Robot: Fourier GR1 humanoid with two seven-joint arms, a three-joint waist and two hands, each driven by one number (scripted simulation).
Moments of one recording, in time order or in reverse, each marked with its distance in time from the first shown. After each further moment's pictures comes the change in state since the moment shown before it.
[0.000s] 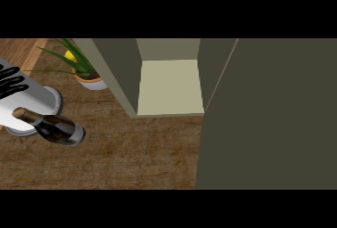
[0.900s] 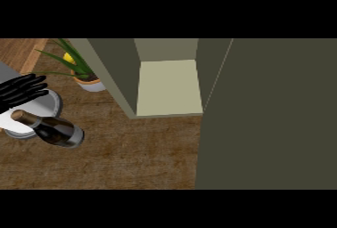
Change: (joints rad) left arm -0.021 -0.210 0.197 0.019 -0.482 -0.039 -0.060; right arm -0.008 -0.023 0.005 0.006 0.007 -0.007 -0.033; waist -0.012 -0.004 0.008
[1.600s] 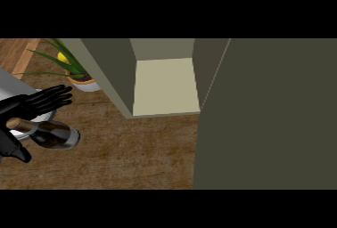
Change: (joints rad) left arm -0.003 -0.122 0.006 0.078 -0.268 0.009 -0.110; right arm -0.001 -0.009 0.006 0.006 0.002 0.000 -0.024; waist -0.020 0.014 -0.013
